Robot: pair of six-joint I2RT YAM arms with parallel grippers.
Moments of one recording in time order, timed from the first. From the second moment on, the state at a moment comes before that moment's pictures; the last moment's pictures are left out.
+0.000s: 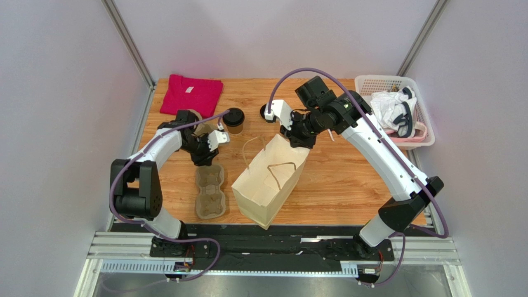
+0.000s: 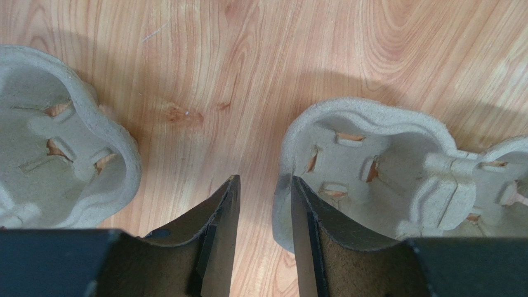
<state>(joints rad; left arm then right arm) -0.08 1.58 1.06 -0.79 0.49 1.12 0.69 1.59 1.90 -1.33 -0.31 -0.61</state>
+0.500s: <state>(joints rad) -0.07 1.64 1.06 -0.84 0.44 1.16 0.69 1.60 1.91 -1.33 -0.31 -0.61</state>
